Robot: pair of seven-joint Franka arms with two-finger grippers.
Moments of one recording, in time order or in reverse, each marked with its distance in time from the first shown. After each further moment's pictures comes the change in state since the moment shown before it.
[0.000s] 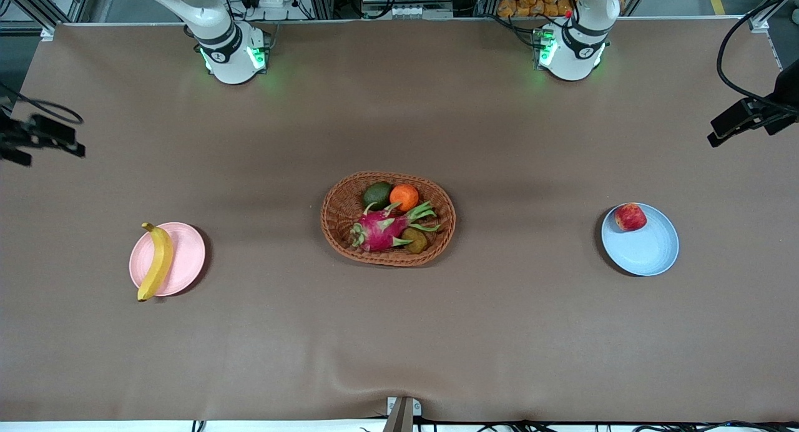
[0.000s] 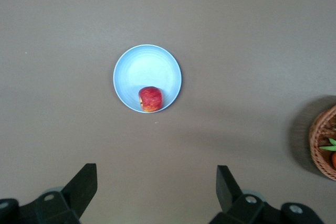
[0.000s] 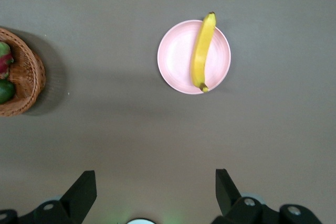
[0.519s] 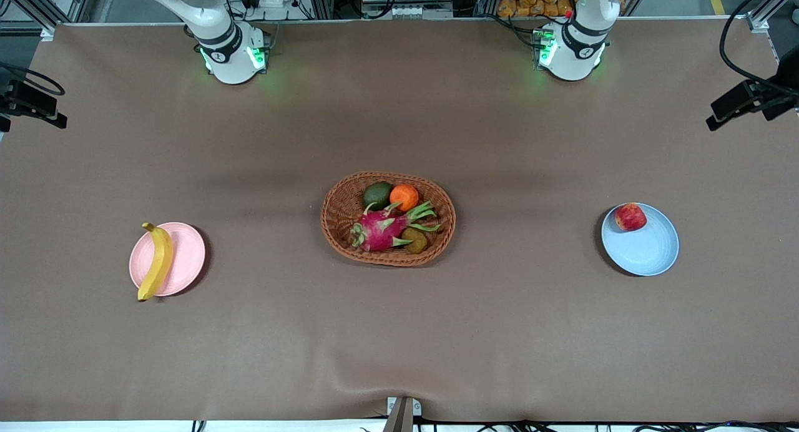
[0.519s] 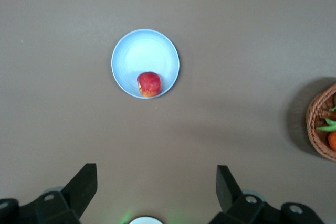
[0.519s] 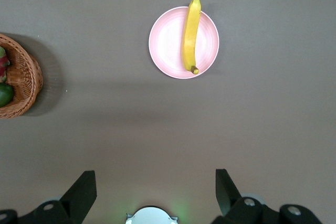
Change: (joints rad) left arm -0.271 -0.028 0.261 0.000 -0.004 -0.083 0.016; right arm -0.003 -0.063 0.000 -0.022 -0.017 -0.042 0.087
